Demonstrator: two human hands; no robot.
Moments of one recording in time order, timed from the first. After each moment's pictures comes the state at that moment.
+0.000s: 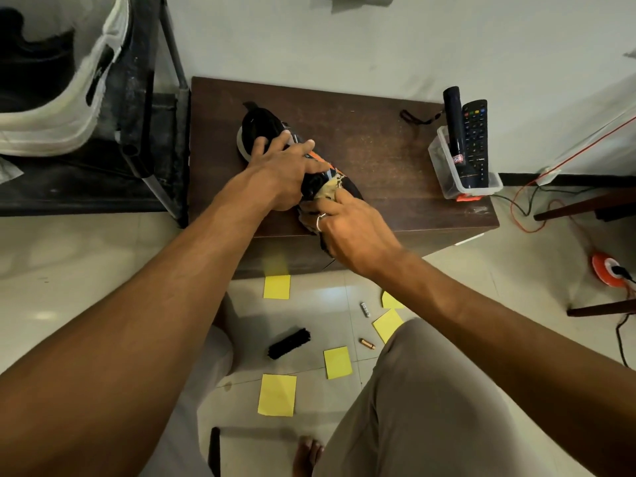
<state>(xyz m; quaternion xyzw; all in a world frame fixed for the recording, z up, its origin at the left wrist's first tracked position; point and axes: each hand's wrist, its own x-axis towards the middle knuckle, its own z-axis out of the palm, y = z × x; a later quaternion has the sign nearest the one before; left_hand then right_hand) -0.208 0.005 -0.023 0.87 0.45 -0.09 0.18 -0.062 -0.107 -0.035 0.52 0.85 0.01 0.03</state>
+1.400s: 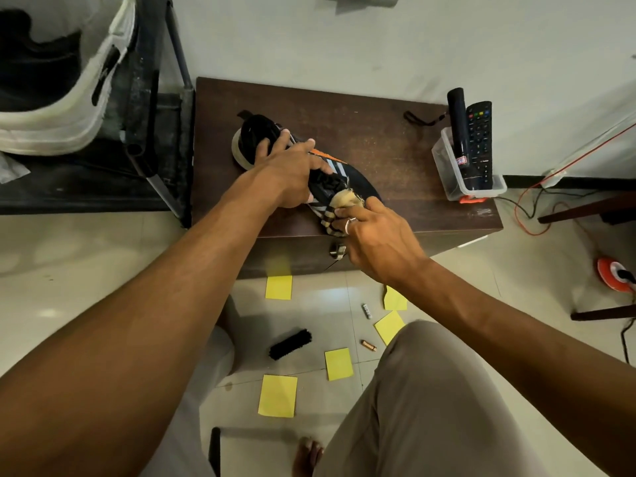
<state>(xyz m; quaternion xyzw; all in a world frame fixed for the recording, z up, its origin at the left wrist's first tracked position) -0.205 0.005 -0.020 0.84 0.46 -0.06 0.27 -0.036 -0.129 -0.034 0.57 0.82 0.05 0.02</state>
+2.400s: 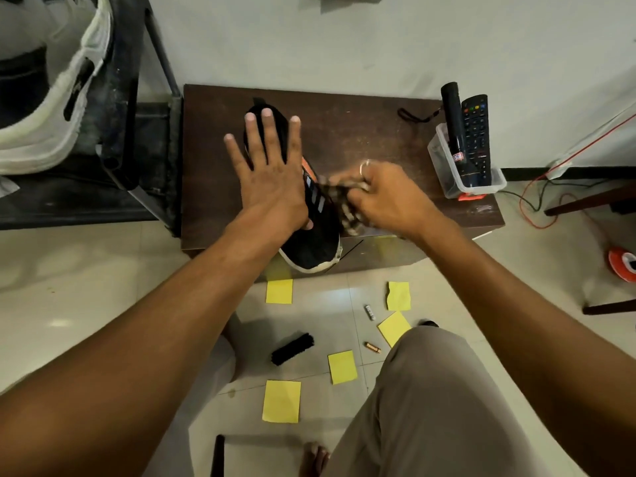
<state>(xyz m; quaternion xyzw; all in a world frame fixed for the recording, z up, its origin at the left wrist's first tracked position) -0.184 -0.026 -0.026 0.79 0.60 -0.08 0.08 -0.015 -0.077 0.008 0.68 0.66 -0.27 -0.16</state>
